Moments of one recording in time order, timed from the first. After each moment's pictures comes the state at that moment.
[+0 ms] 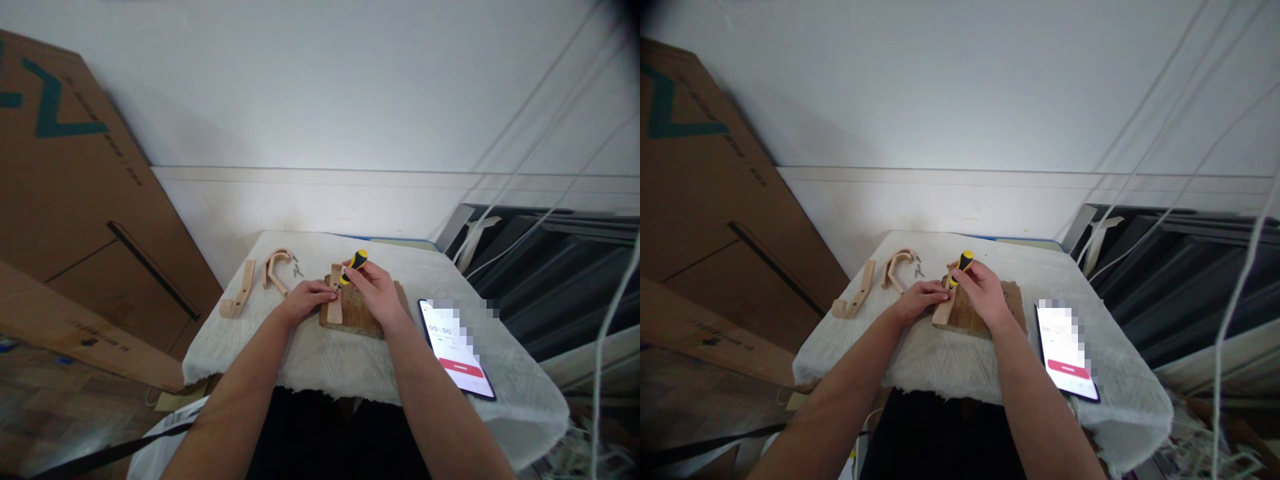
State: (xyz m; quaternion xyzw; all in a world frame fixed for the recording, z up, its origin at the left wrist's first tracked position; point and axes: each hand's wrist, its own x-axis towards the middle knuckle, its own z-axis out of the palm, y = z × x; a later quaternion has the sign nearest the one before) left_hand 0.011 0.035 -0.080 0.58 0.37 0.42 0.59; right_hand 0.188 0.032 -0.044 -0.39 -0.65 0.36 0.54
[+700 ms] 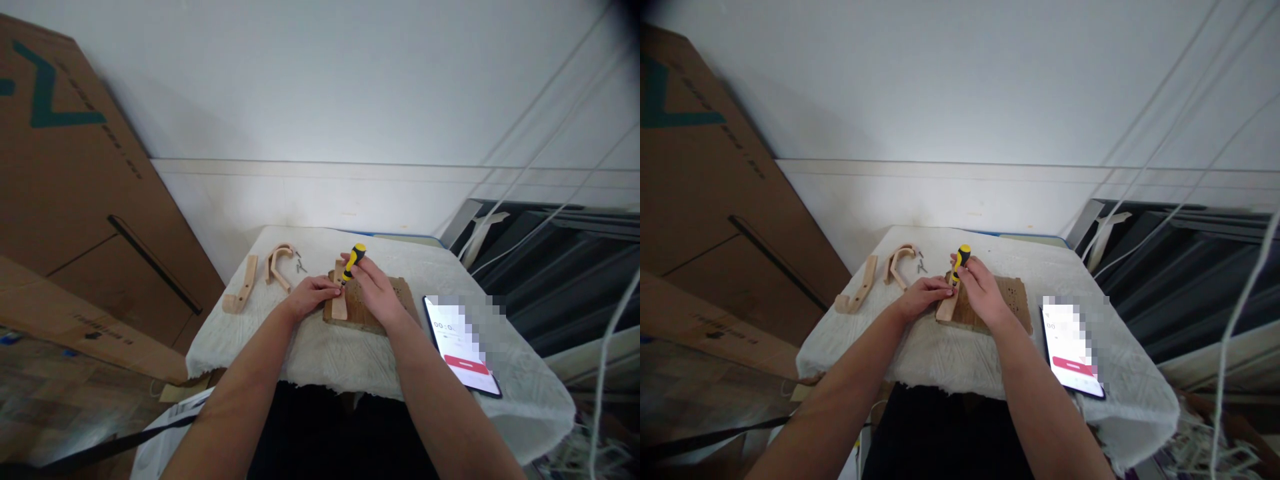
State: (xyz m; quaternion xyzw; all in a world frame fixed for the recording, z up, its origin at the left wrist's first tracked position) left_hand 0.010 0.037 -0.086 0.57 0.35 0.43 0.60; right_hand 0.180 0.030 -0.049 -0.36 -0.69 0.33 0.53
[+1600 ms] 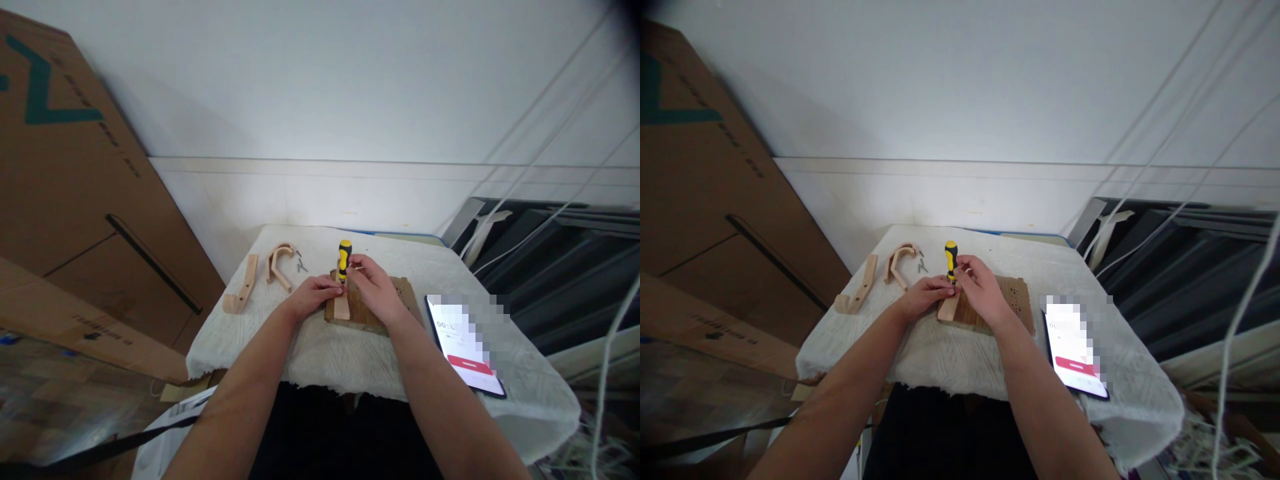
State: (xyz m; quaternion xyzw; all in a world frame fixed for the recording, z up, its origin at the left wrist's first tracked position) left_hand 0.008 0.039 -0.087 0.62 0.35 0.41 0.57; right_hand 0.177 0.037 -0.058 -0.40 -0.68 0.35 0.50
